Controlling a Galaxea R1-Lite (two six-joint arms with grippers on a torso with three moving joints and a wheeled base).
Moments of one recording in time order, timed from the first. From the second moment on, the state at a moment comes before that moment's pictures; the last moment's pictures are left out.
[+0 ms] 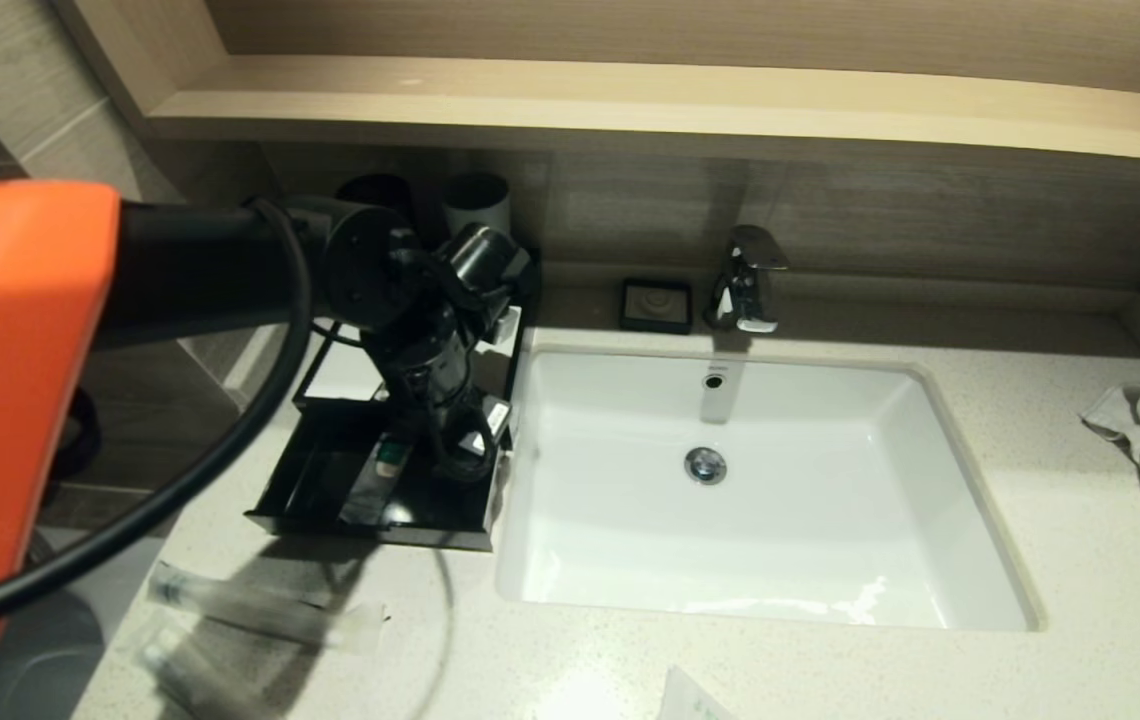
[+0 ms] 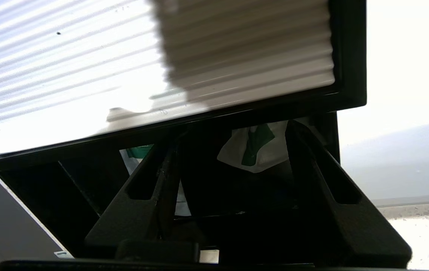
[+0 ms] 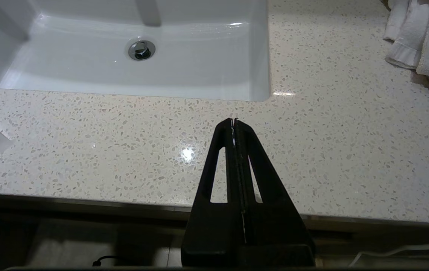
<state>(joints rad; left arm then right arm) -0.55 2.09 -1.94 0.85 0.35 -0.04 0.00 0.00 0.00 0.01 0.00 0.00</state>
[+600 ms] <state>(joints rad) -0.54 2.03 -1.95 0.78 0.36 -0.04 0.00 0.00 0.00 0.01 0.00 0.00</state>
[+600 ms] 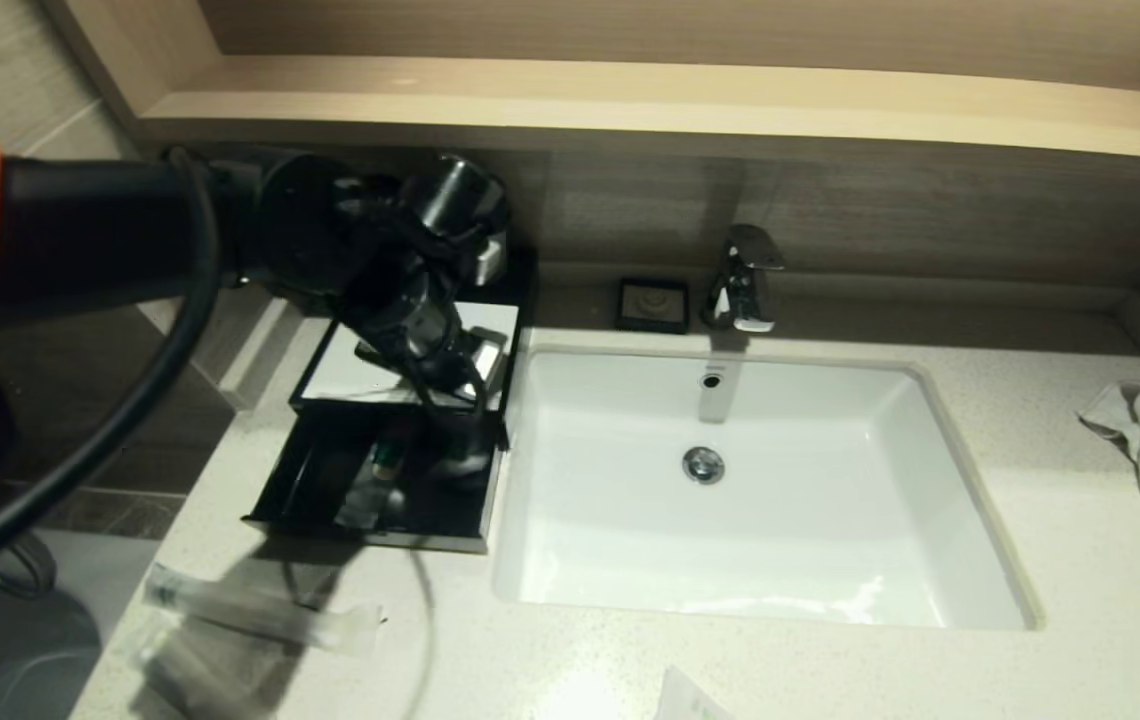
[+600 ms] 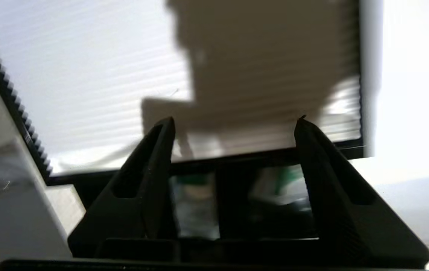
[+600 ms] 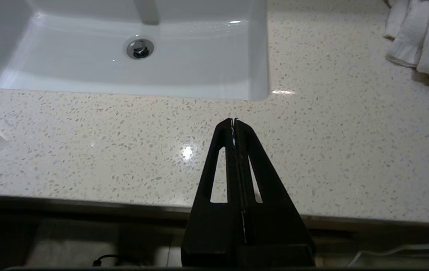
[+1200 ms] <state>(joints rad) -0.53 1.99 -1.94 0.84 0.35 -0.05 0.00 0.00 0.00 0.01 0.00 0.00</state>
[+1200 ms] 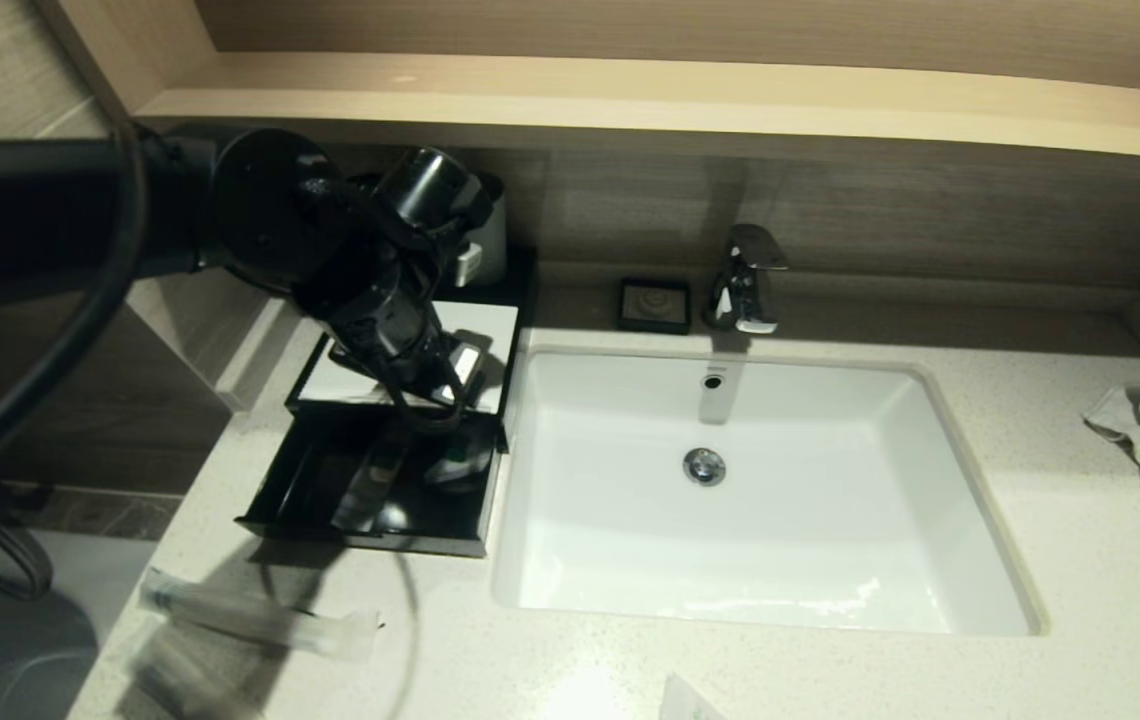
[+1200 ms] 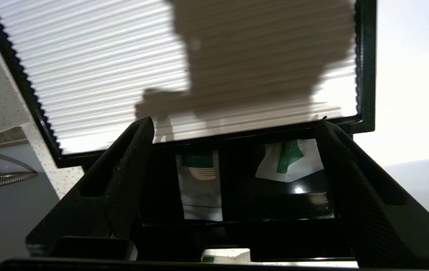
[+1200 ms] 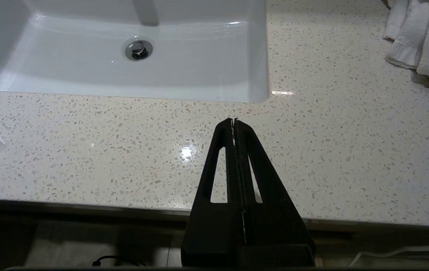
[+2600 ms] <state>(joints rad) -0.56 1.83 -1.93 0.95 0.34 -0.17 0.00 0.00 0.00 0.01 0.00 0.00</state>
